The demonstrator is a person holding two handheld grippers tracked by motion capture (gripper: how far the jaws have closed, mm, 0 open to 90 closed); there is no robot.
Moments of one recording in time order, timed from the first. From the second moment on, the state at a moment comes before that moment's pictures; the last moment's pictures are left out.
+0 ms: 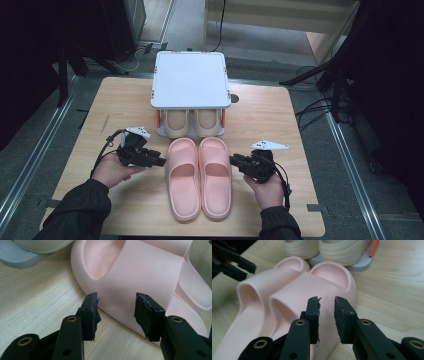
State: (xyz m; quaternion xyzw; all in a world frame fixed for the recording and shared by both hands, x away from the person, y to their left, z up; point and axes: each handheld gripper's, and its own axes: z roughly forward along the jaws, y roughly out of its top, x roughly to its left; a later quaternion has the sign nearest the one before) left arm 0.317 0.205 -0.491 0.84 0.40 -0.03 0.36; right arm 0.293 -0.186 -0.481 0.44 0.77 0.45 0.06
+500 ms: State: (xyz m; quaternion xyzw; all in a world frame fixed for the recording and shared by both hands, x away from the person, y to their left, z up) left arm 0.317 0.212 -0.487 0.83 0.41 -0.03 0.38; right arm 0.263 -0.169 -0.469 0.42 0.77 0.47 0.05
